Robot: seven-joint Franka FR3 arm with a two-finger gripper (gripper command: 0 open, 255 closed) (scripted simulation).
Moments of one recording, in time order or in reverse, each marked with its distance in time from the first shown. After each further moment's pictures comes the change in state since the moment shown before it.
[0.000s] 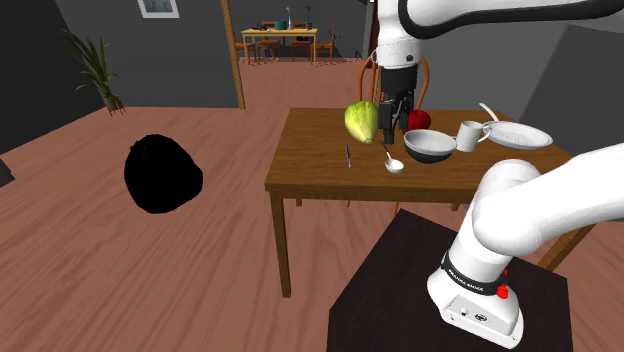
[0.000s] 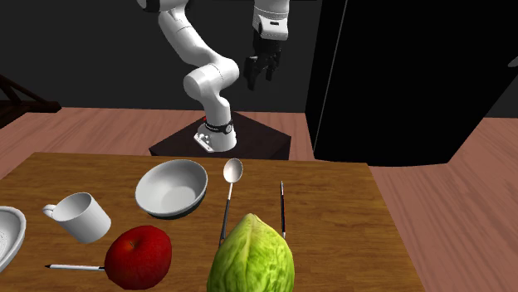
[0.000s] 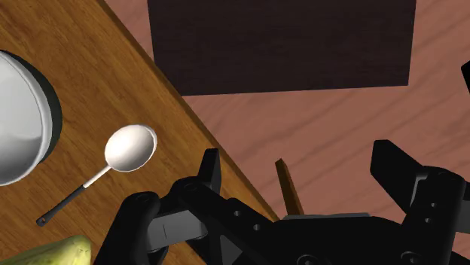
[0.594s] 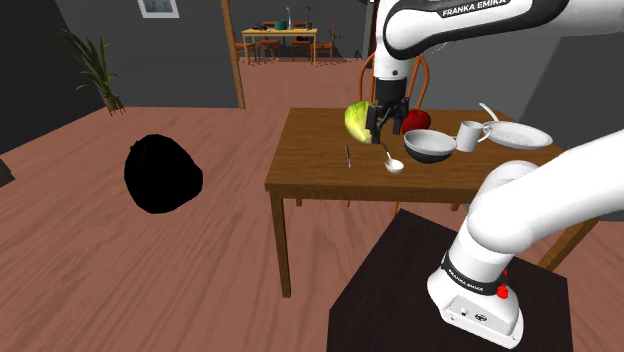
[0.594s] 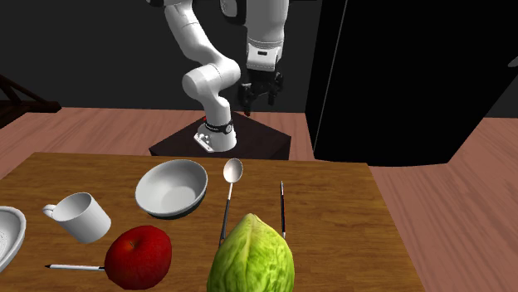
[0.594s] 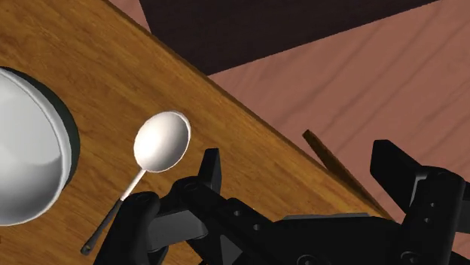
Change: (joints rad) arm -0.107 0.144 -0.099 -0.028 -0.023 0.219 0.085
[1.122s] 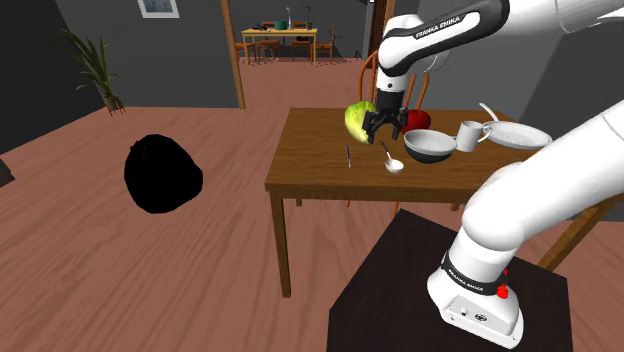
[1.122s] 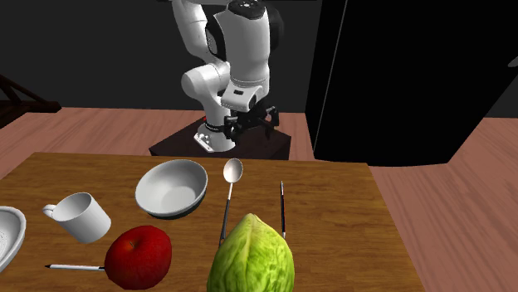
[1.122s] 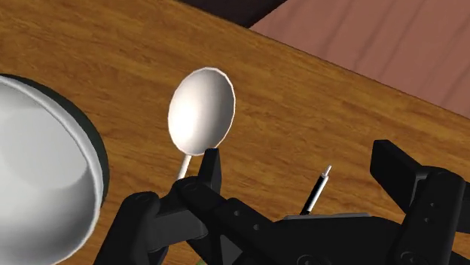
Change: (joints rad) arm -0.098 0.203 -0.119 0.012 0.011 0.246 0.086
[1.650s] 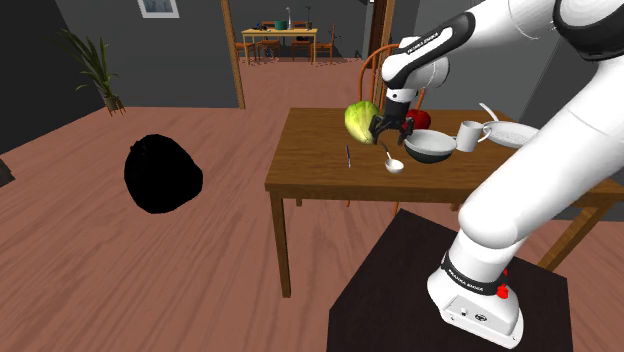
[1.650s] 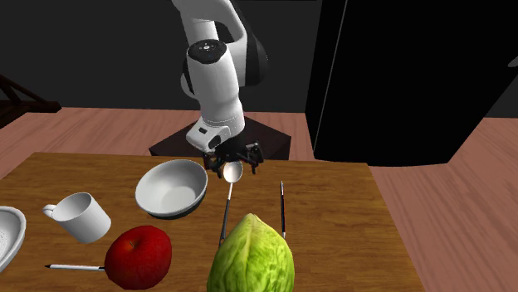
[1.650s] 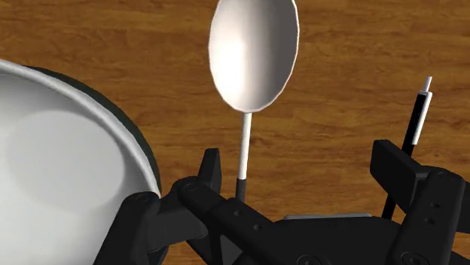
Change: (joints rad) arm -0.073 0.203 -0.126 0.036 0.072 0.215 0.048
